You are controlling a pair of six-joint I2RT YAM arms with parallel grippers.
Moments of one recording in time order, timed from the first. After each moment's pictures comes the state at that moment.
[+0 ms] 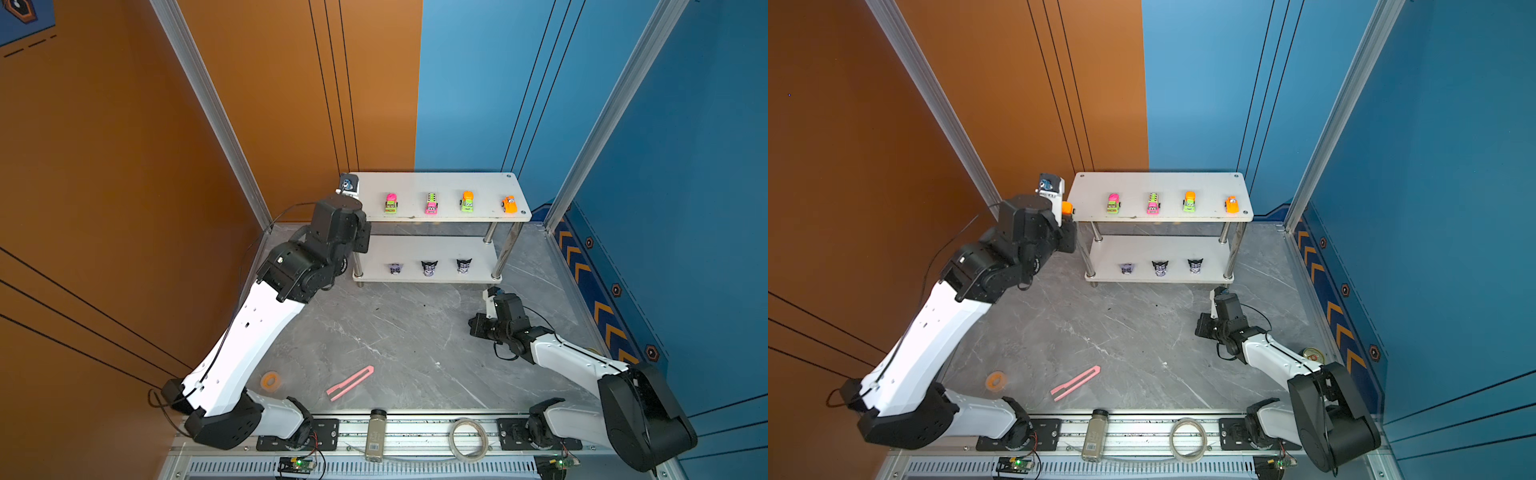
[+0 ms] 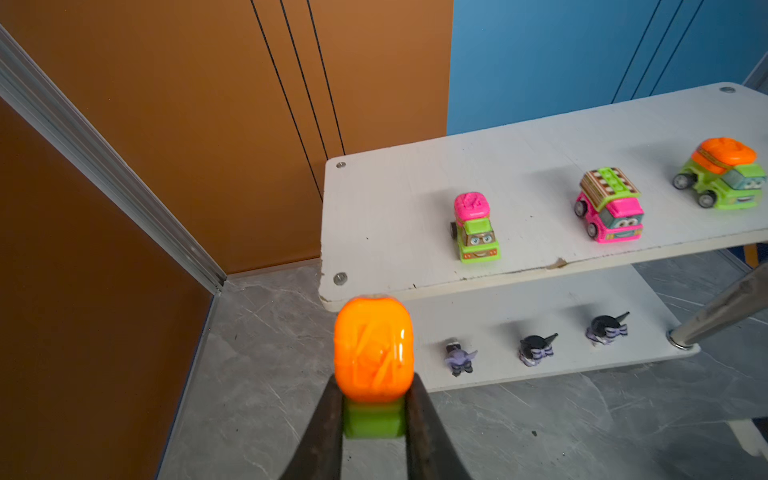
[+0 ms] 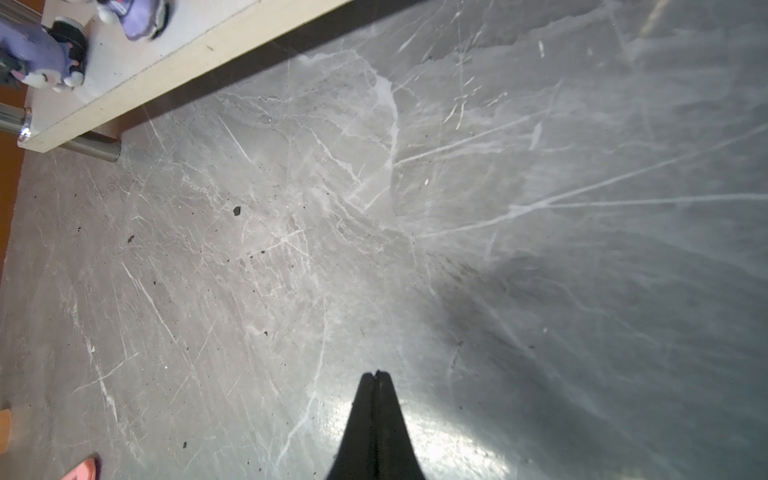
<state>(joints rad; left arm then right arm) -0.65 1.43 1.93 -0.92 -0.57 -0.11 0.32 1.26 0.47 -0.04 -0.19 0.52</state>
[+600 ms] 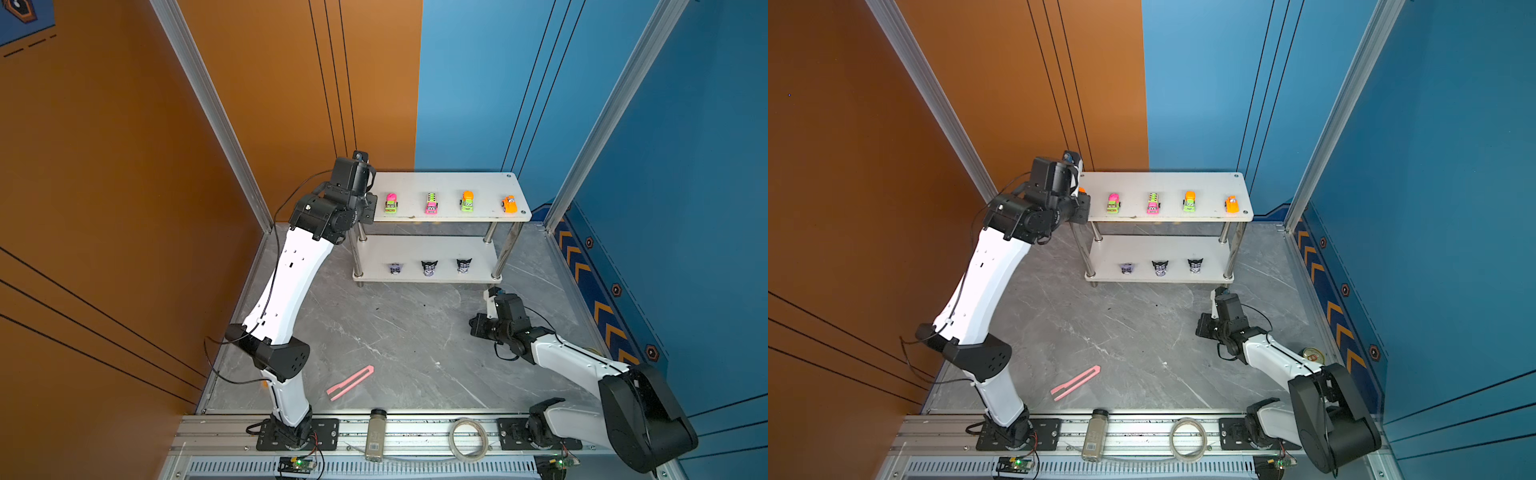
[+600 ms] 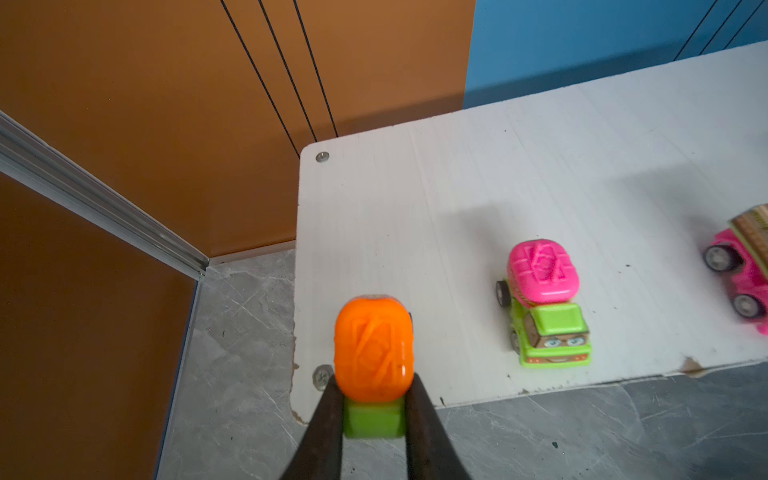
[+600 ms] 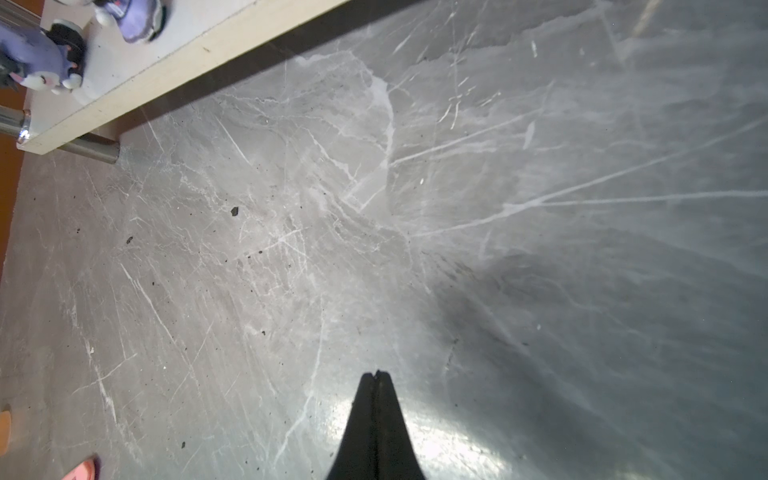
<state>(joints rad) -0.46 1.82 2.35 -1.13 -0.37 -0.10 0.31 1.26 0.47 -0.04 -0.19 0.52</state>
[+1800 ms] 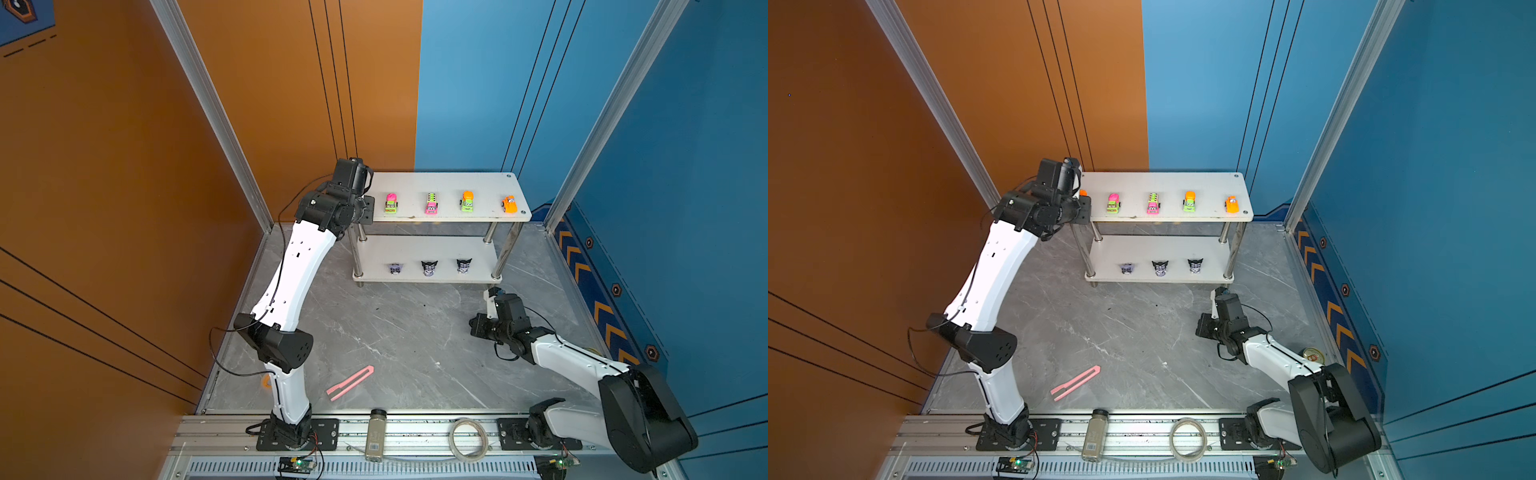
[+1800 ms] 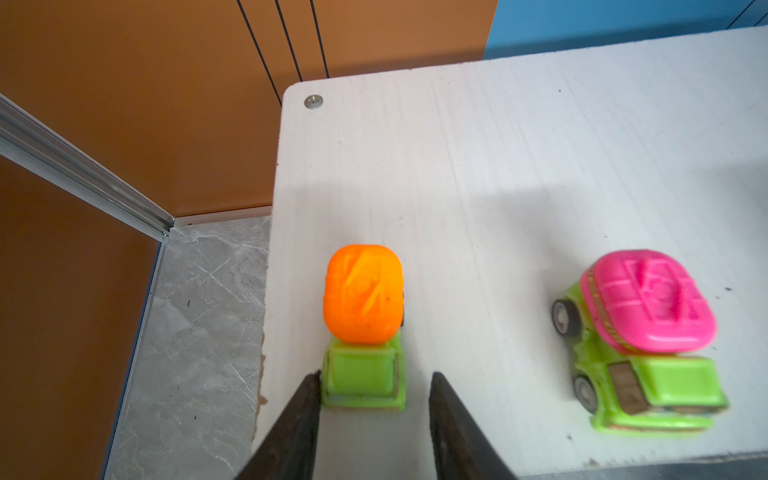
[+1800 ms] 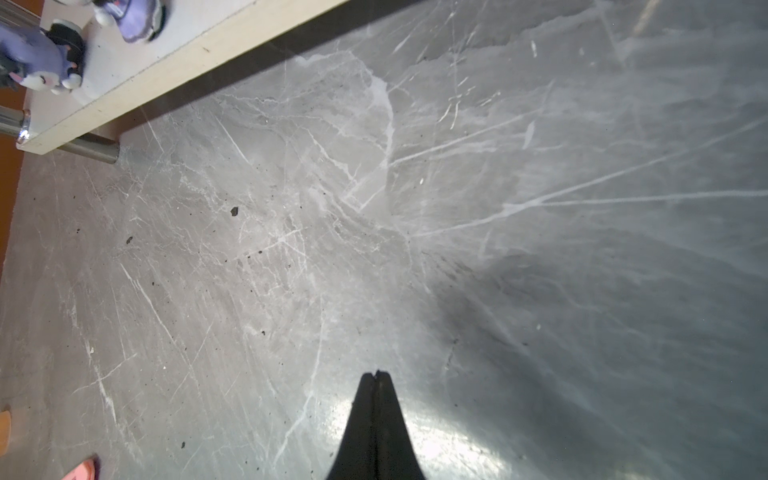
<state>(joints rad) -0.41 1.88 2.33 -1.14 -0.29 -0.18 0.31 1.26 0.47 -0.04 -0.19 0.52</state>
